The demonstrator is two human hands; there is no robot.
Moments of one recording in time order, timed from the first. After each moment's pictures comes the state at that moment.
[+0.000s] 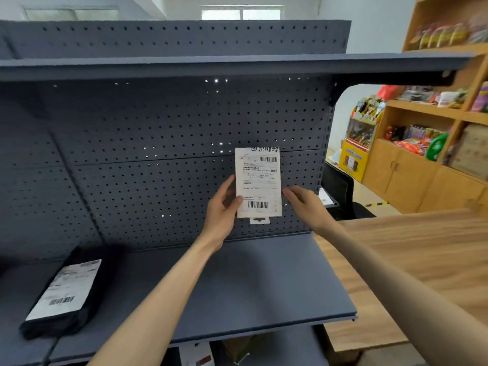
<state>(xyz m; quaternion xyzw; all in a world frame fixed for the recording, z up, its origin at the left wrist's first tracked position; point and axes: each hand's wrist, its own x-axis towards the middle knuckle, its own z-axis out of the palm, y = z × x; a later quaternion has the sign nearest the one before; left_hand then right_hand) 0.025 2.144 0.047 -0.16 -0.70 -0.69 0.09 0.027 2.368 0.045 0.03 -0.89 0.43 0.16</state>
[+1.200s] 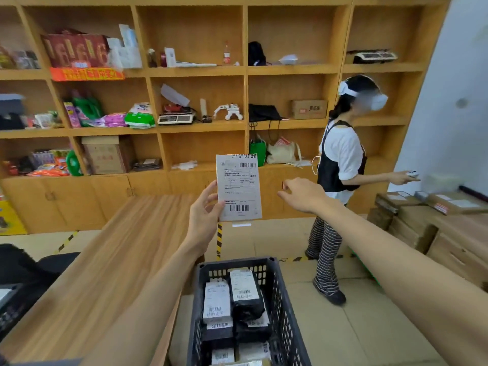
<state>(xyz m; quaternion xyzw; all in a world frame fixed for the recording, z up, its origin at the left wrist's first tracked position) 0.236 2.512 0.062 -0.58 -0.43 -0.58 -0.38 0.490 2.547 0.114 -0.66 -0.74 -0.04 0.12</state>
